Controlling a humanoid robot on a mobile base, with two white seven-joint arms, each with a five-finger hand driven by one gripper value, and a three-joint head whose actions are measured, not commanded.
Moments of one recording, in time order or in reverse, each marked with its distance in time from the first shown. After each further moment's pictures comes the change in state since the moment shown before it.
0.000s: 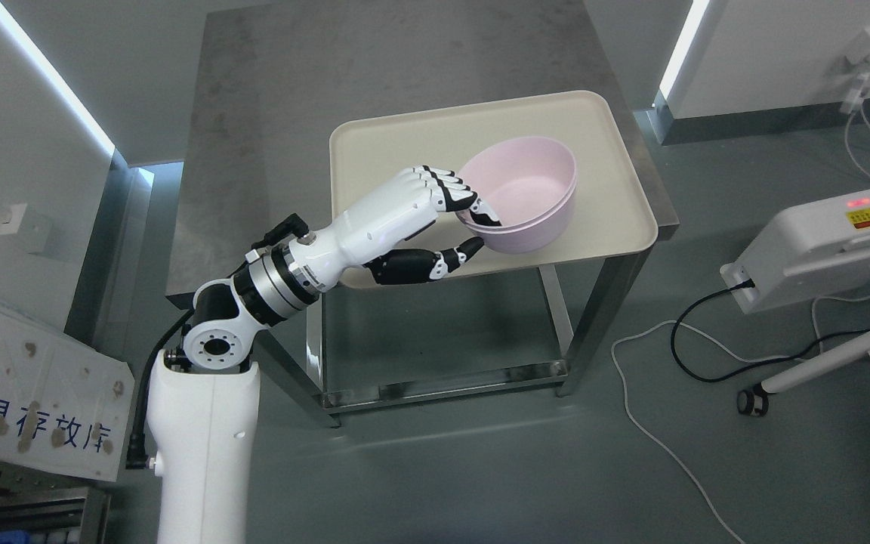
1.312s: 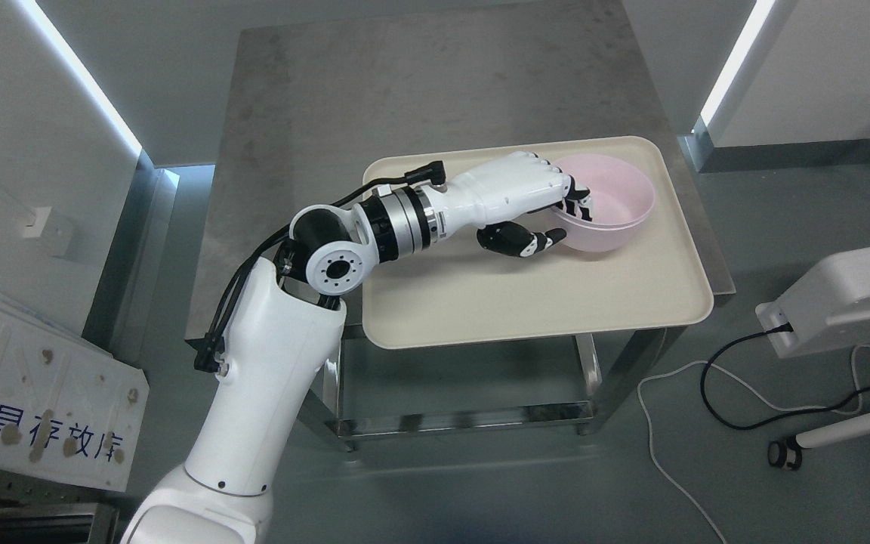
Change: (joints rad) left arm -0.274 0.004 -0.345 0.150 -0.293 0.260 0.062; right arm 0.000 0.000 0.000 0.000 0.000 0.000 -0.005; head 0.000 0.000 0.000
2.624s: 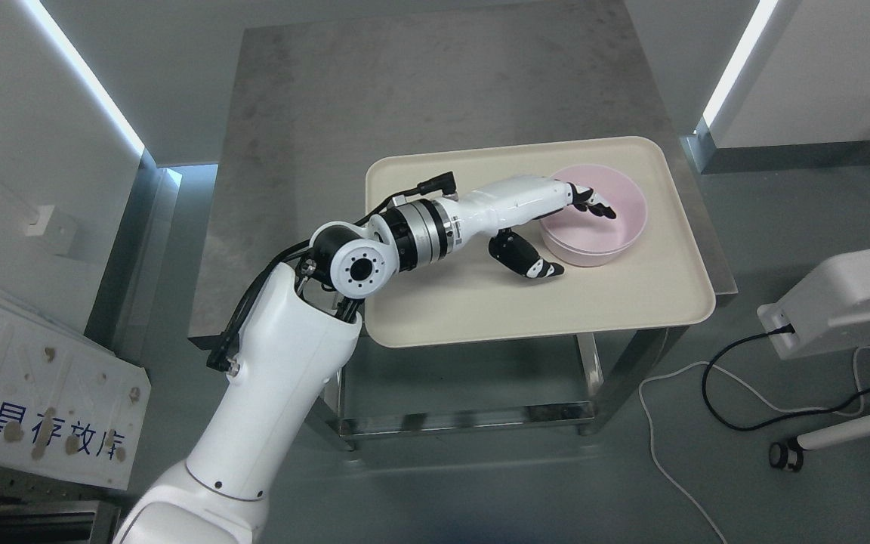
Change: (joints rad) left arm -0.007 0.027 -0.132 0.006 0.078 0.304 0.013; right arm 0.000 0.000 0.000 0.000 0.000 0.000 -0.001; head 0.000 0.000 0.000
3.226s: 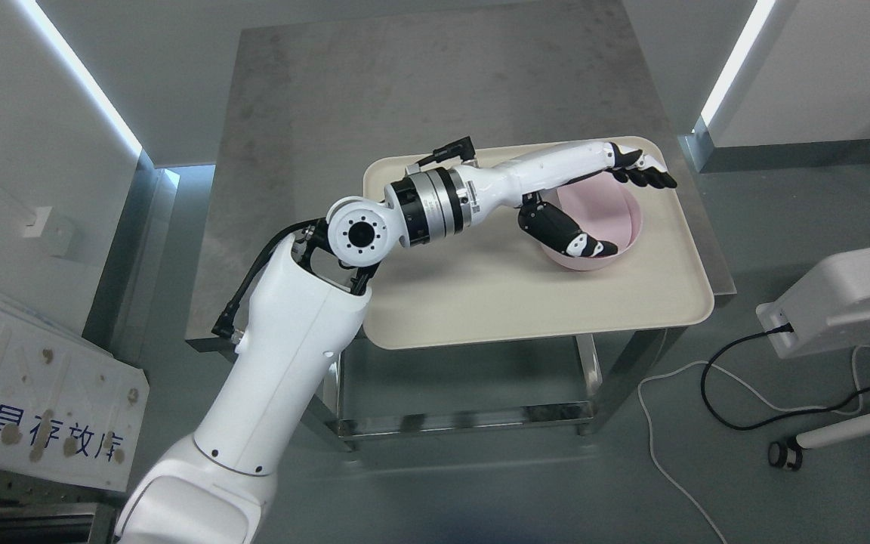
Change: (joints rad) left arm -0.063 -0.022 -0.010 0.026 0.256 0.021 -0.003; right arm 0.000 0.000 0.000 0.000 0.000 0.000 0.006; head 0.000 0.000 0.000
